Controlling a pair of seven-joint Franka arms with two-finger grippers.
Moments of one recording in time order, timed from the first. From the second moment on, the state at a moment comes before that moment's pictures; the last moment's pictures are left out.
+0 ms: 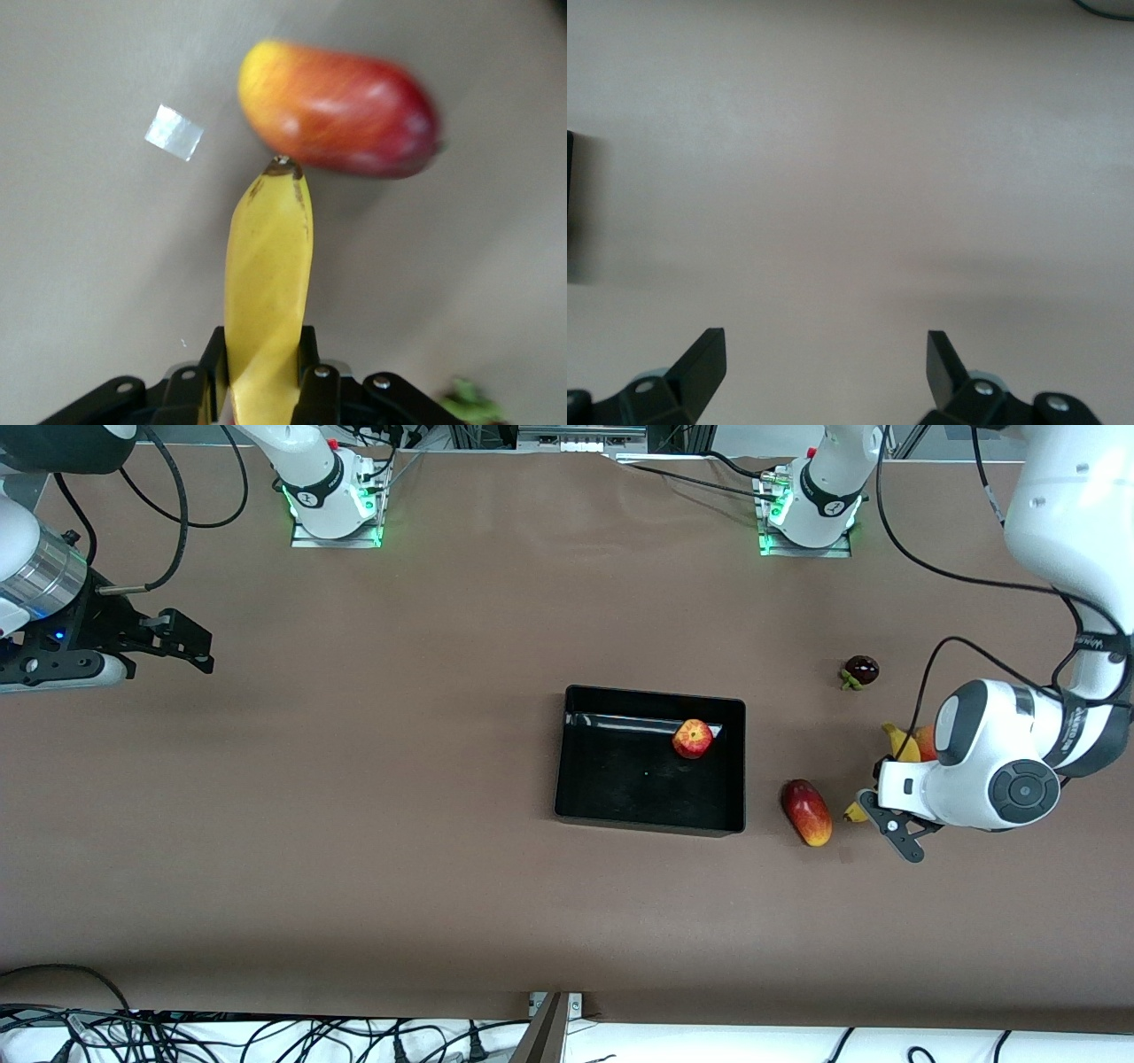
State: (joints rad) left arm 0.24 0.65 -0.37 -1.46 0.34 1.79 0.65; right arm 0.15 0.06 -0.04 -1.59 -0.01 1.67 0.02
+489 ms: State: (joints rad) left arm -0.04 0.64 -0.37 -1.33 0.11 1.65 0.04; right arm 0.14 0.06 -0.04 -1.59 -0.01 1.67 0.02
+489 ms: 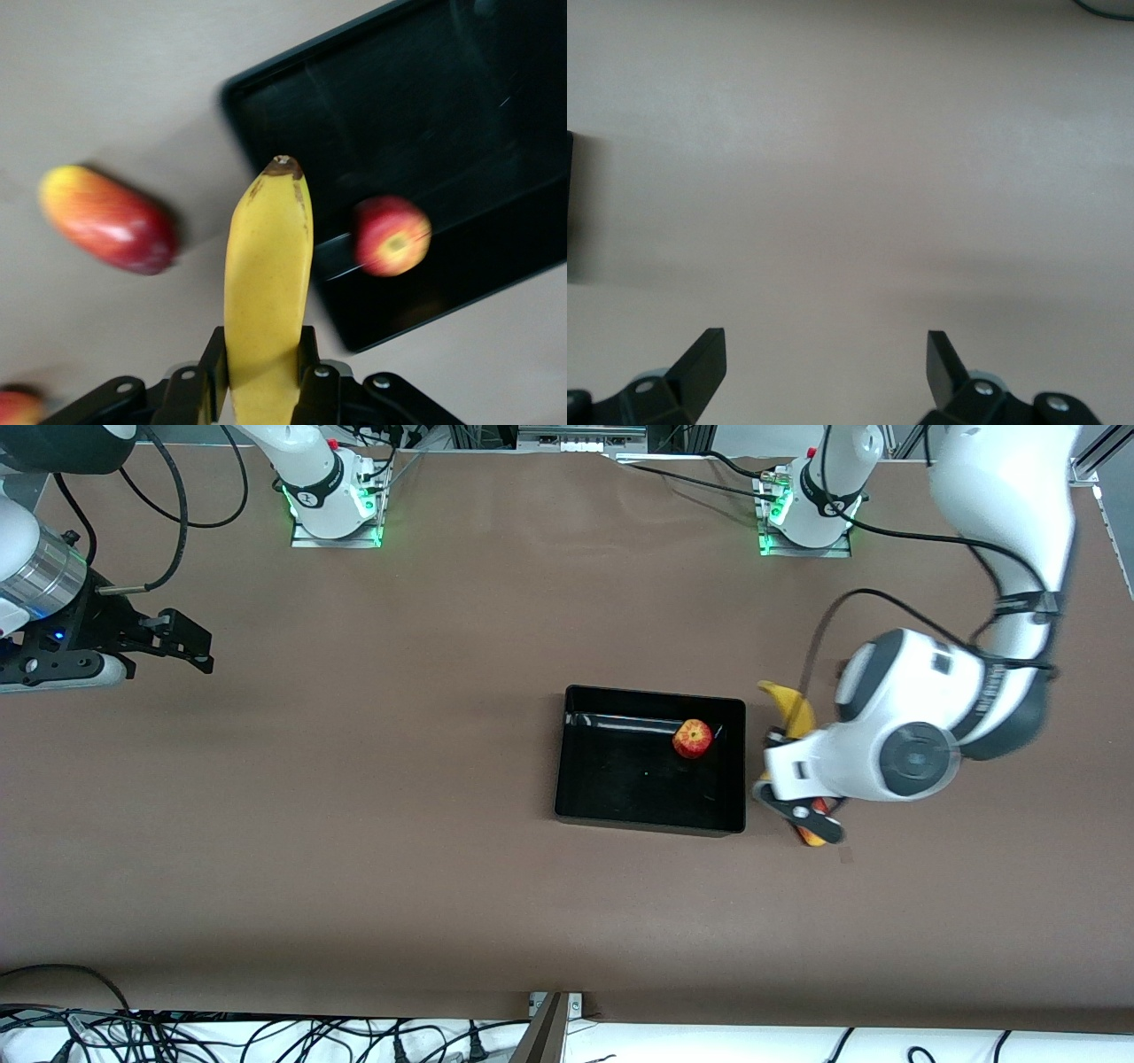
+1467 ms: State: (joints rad) left arm -0.26 0.86 -0.36 -1.36 0.13 2.12 -0.17; right arm 0.14 0.06 -0.04 -1.59 -0.01 1.67 0.02
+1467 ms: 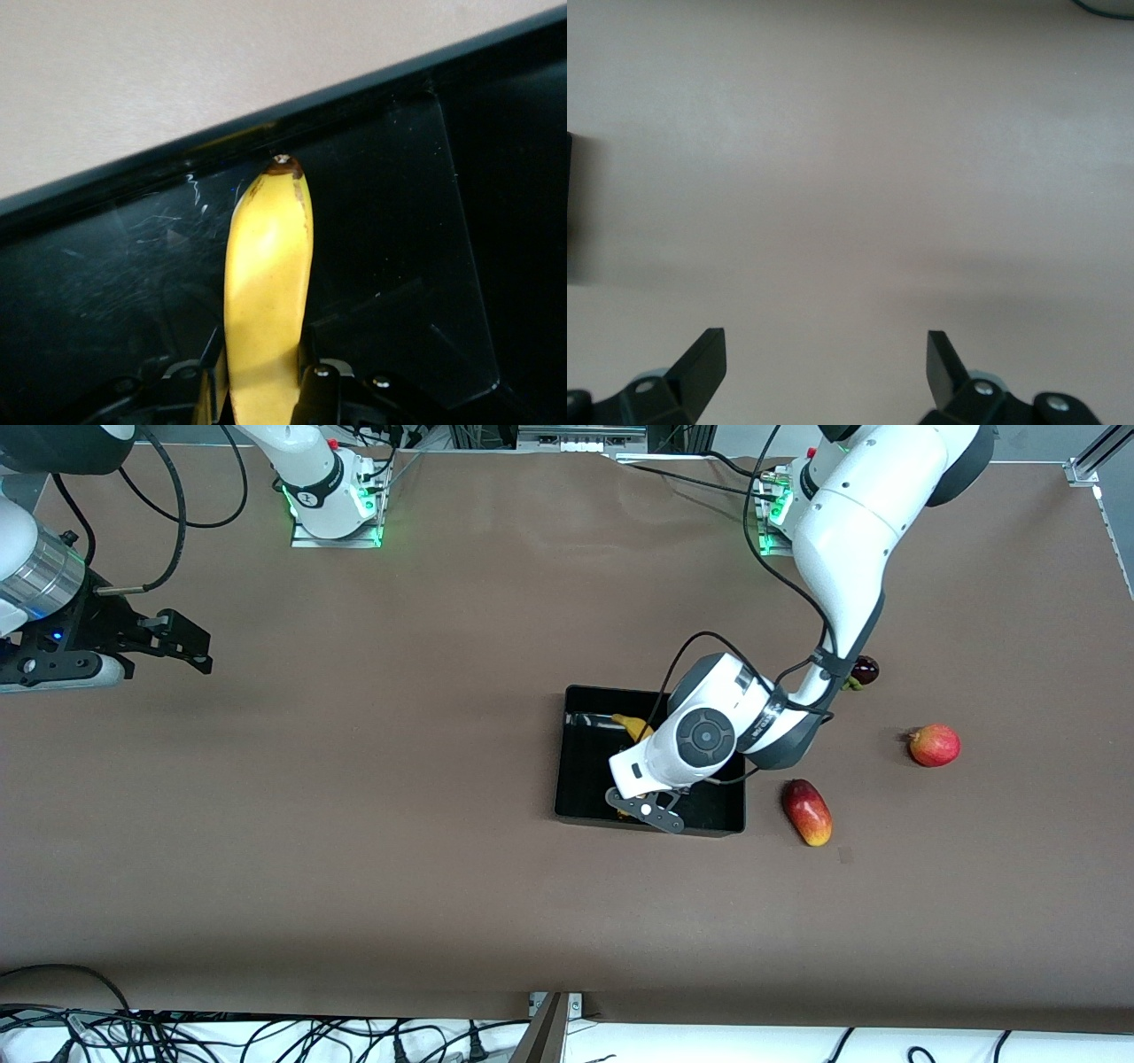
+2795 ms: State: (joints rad) left arm 0.07 0.30 -0.32 -1.32 0.14 1.37 -0.10; right arm 0.14 0.06 -0.04 -1.59 -0.01 1.67 0.02
